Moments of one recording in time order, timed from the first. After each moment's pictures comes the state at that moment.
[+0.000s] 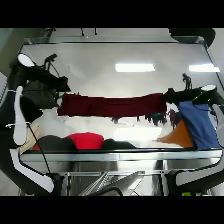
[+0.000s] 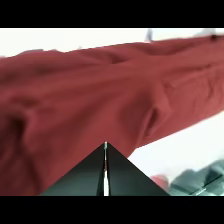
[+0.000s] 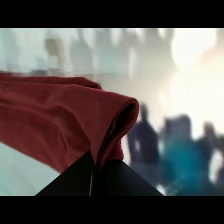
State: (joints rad) left arm 0.02 -1.83 1.85 1.07 -1.50 -1.33; right arm -0.34 -1.69 1.31 -0.61 1.23 1.05
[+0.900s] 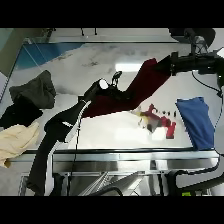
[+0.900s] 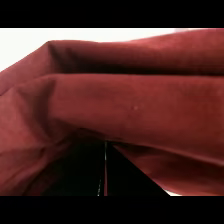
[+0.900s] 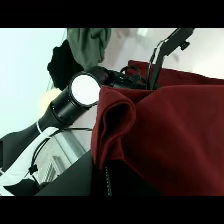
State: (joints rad) left arm -0.52 -2.24 2.04 0.74 -0.98 -1.42; right arm -0.14 -1.63 1.77 -0.39 1.51 1.23
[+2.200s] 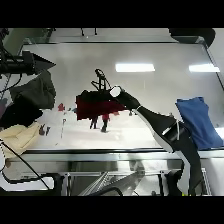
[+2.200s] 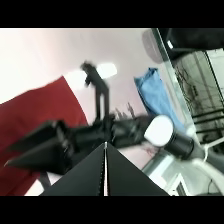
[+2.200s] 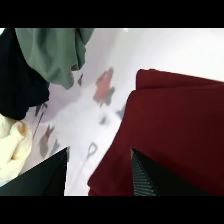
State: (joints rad) left arm 0.28 -1.49 1.71 0.44 -1.53 -1.19; right arm 0.60 -2.01 1.77 -0.49 0.66 1.24
